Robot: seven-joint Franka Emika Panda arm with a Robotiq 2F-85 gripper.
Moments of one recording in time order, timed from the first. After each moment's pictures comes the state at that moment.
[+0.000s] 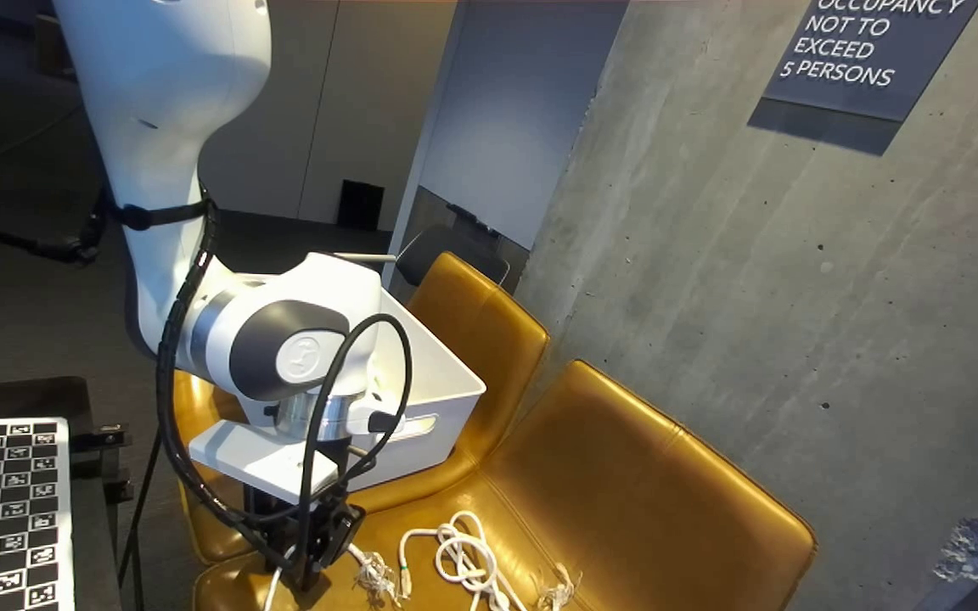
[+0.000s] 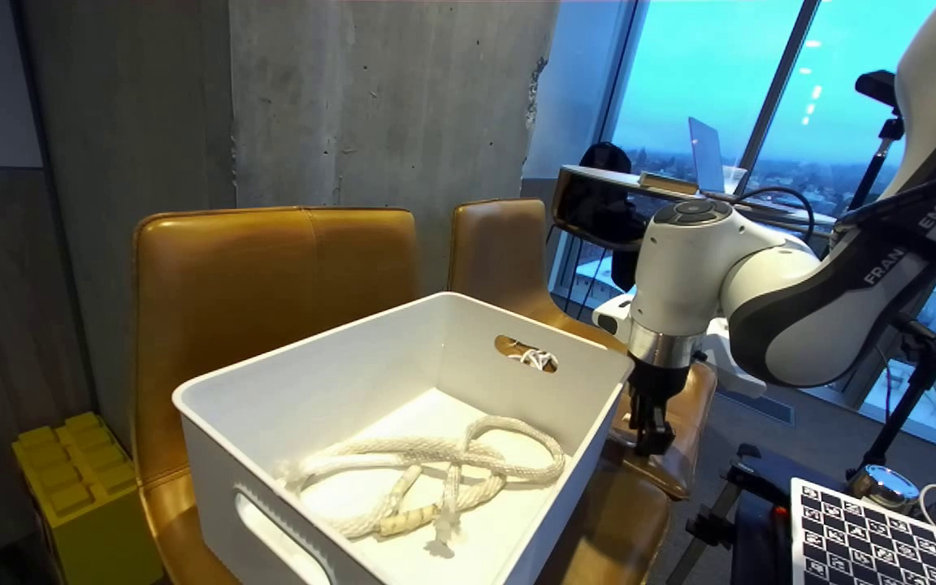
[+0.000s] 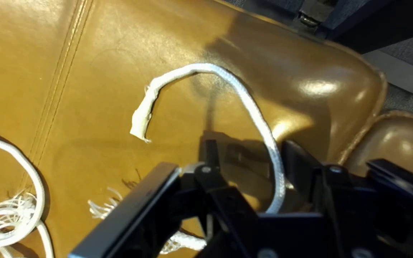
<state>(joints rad) 0.05 0.48 -0.20 -2.32 -0.53 2.72 -0.14</state>
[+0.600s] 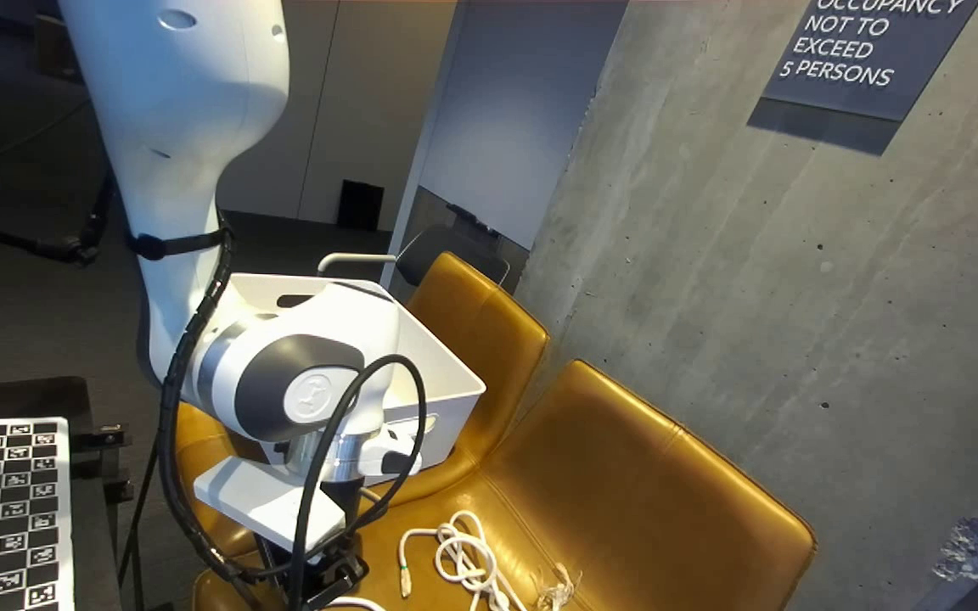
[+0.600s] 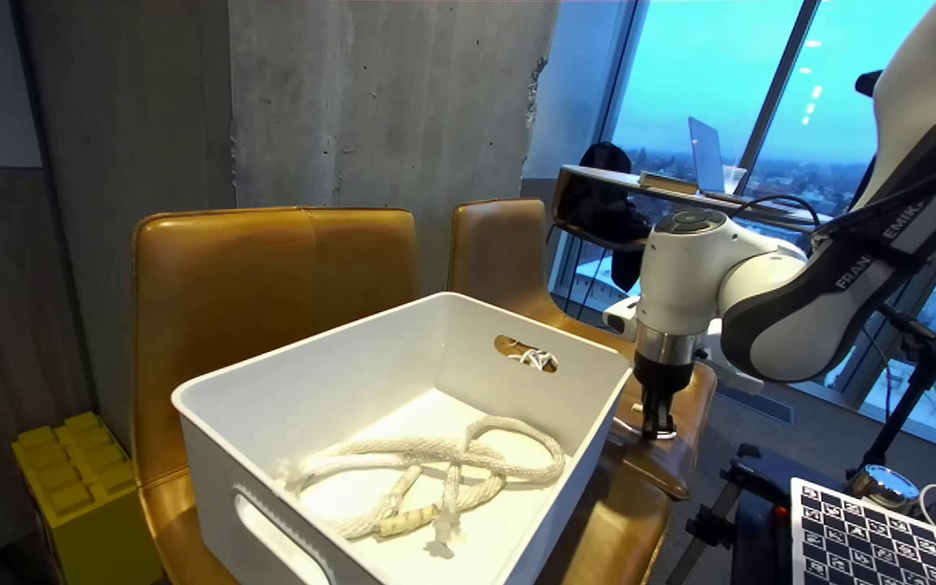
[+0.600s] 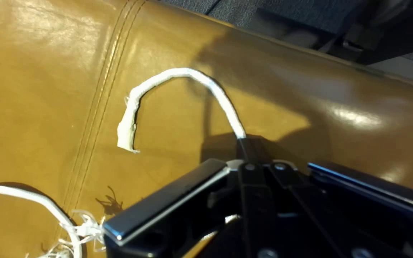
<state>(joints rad) 0.00 0.53 -0.24 -2.29 -0.53 2.72 -0.13</state>
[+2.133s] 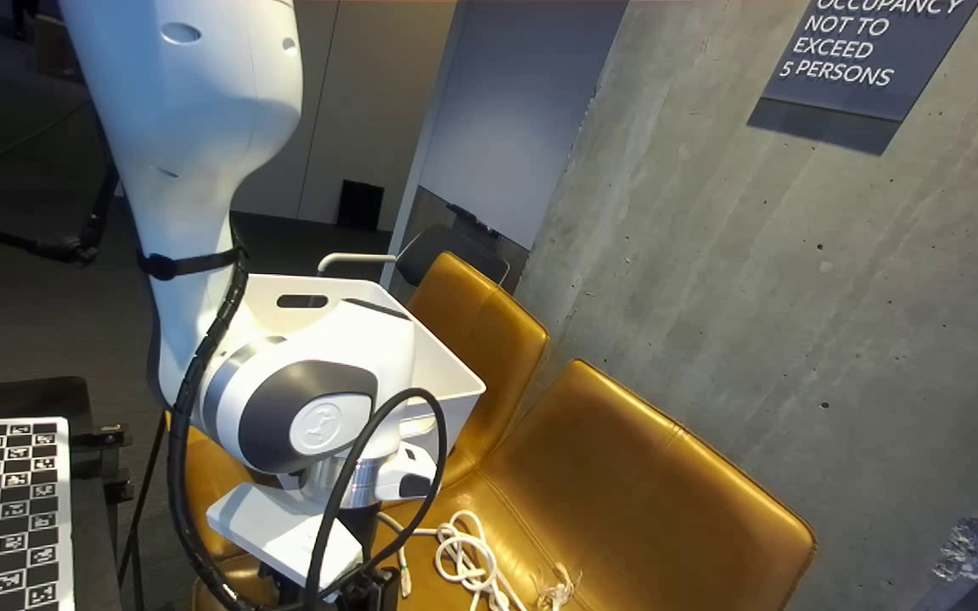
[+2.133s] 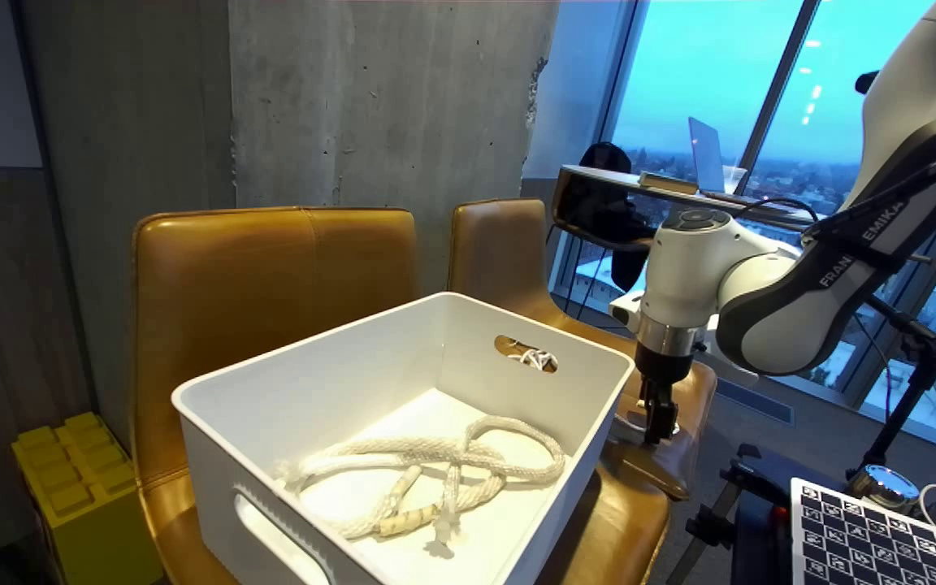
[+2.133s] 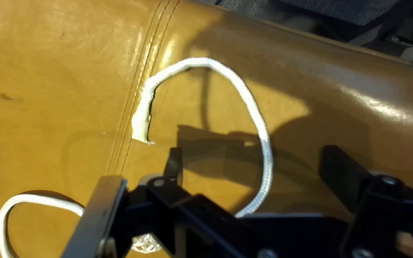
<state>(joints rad) -0.06 0.55 -0.24 -2.26 -0.52 2.77 -0.17</state>
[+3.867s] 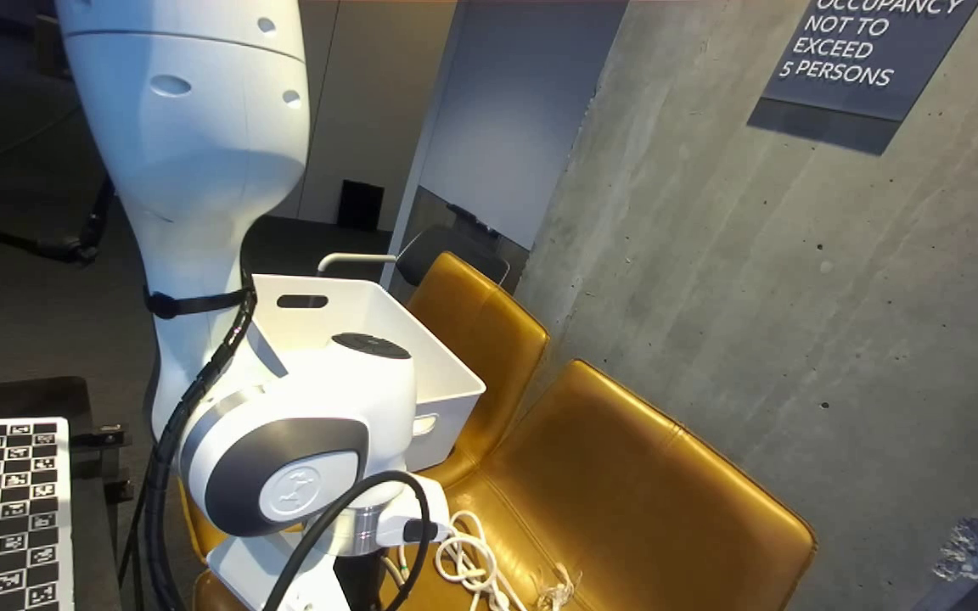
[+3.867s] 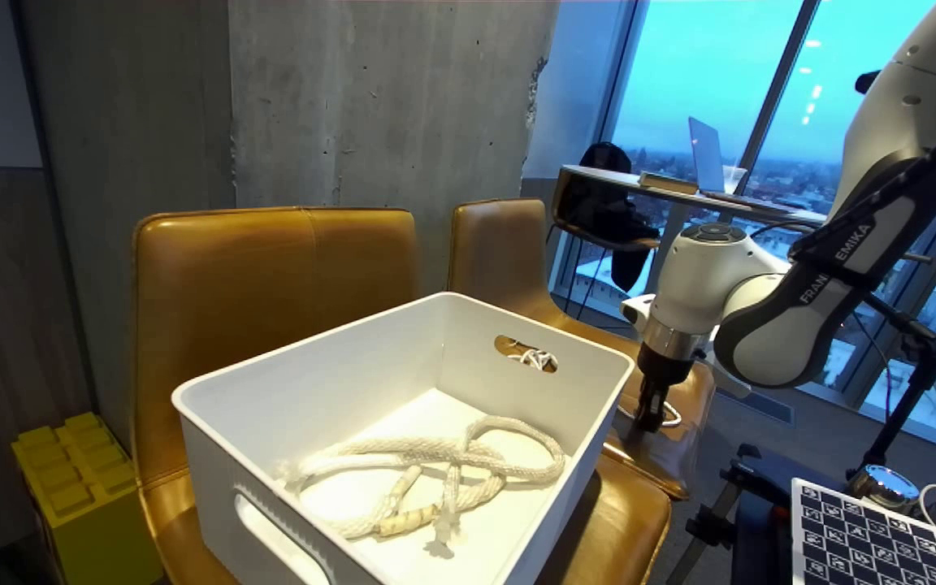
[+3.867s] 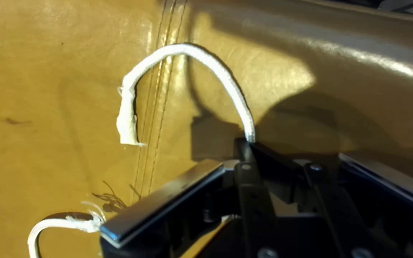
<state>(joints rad) -0.08 0.62 -0.28 -2.26 -0.43 2.95 -0.17</state>
